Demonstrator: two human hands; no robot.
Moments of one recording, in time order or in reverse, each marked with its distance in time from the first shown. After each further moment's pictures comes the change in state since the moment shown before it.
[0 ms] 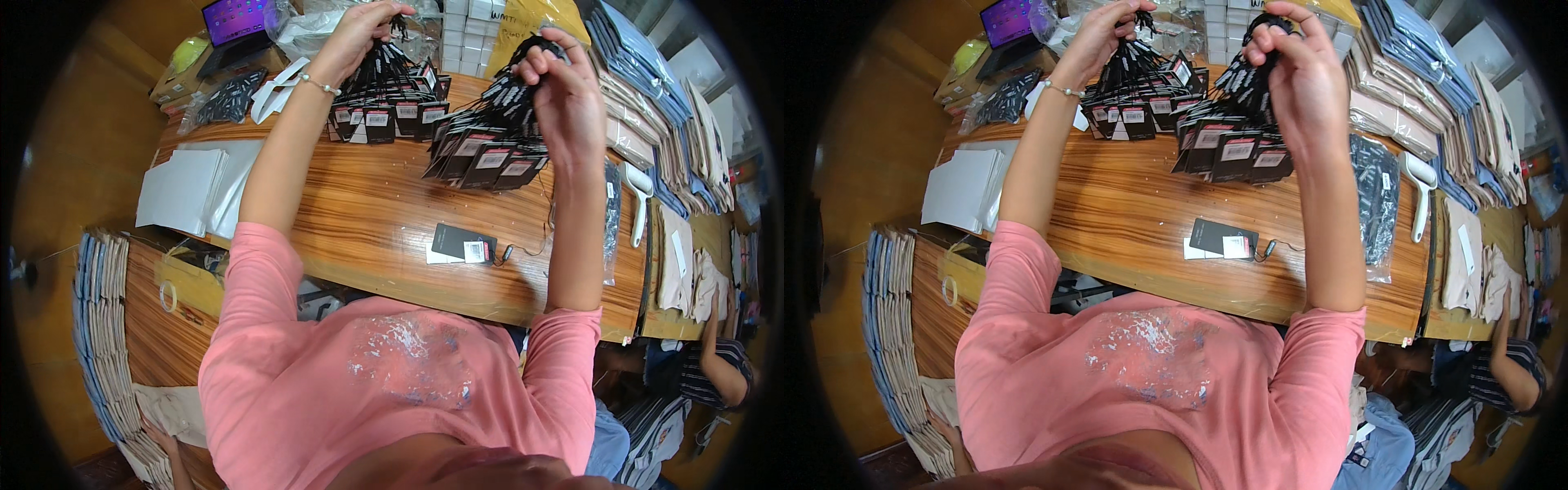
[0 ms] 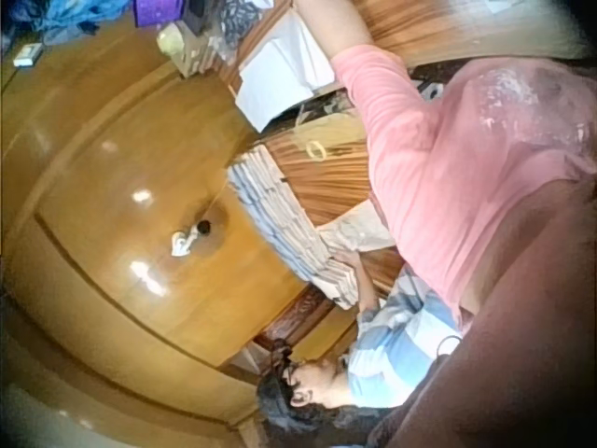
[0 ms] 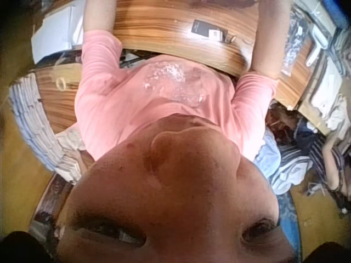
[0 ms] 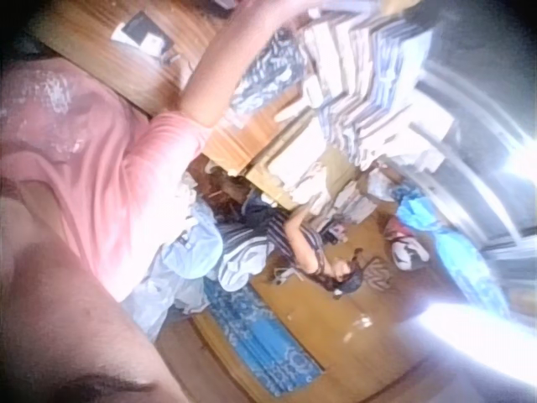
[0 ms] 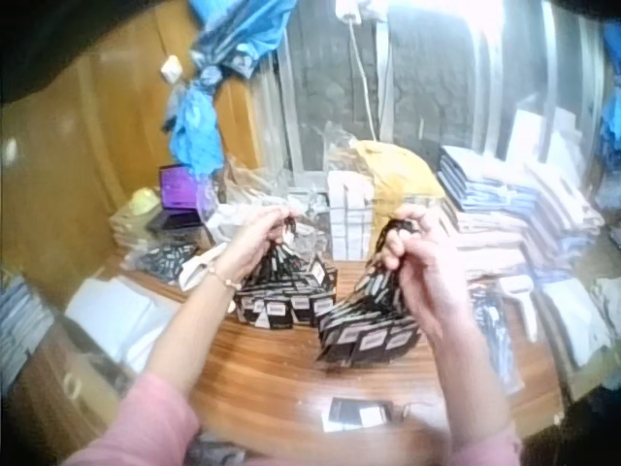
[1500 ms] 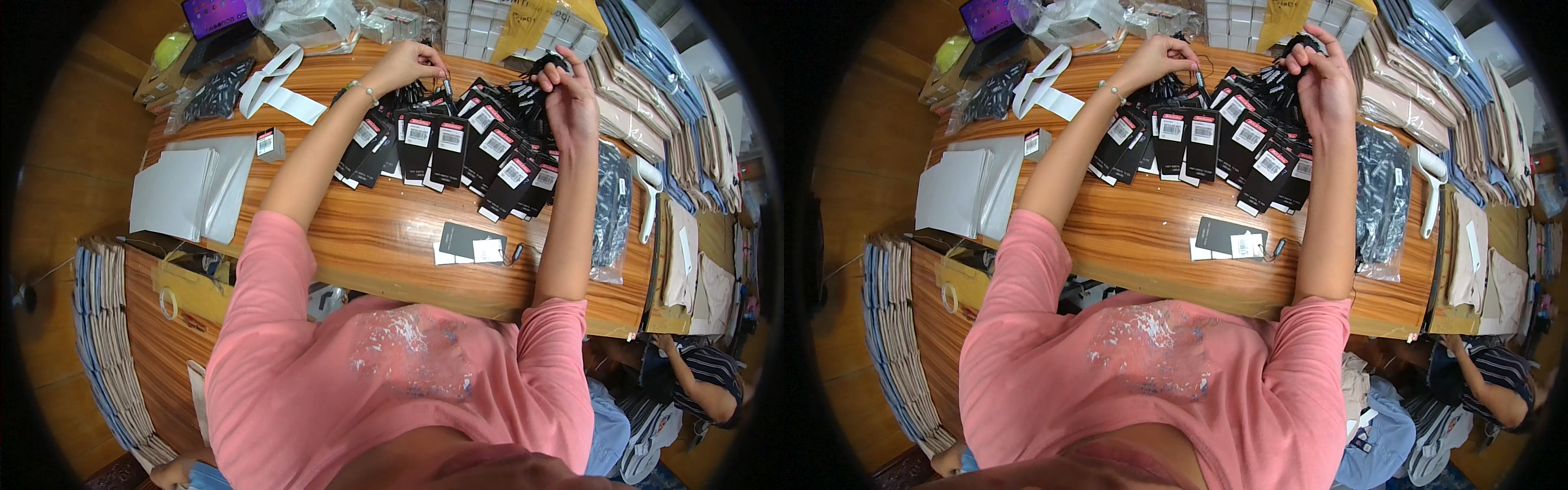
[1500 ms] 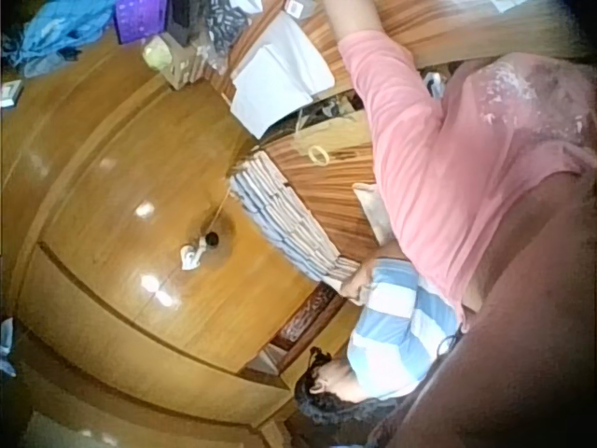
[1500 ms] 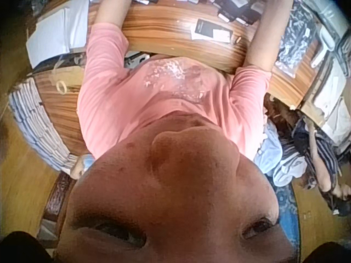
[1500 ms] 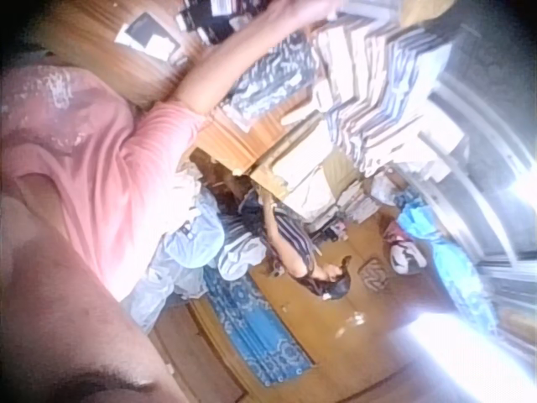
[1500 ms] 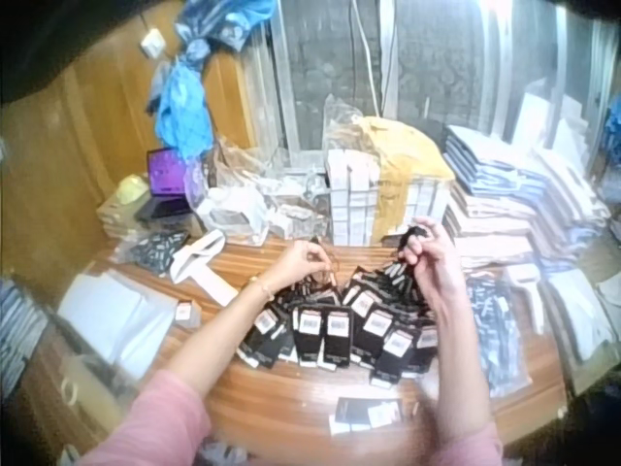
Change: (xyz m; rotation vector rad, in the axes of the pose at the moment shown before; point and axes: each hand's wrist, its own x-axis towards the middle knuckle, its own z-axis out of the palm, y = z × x) left_hand 0.011 -0.124 0.000 0.627 -0.334 0.106; right_hand 0.017 0.063 -0.092 0.078 0.108 0.044
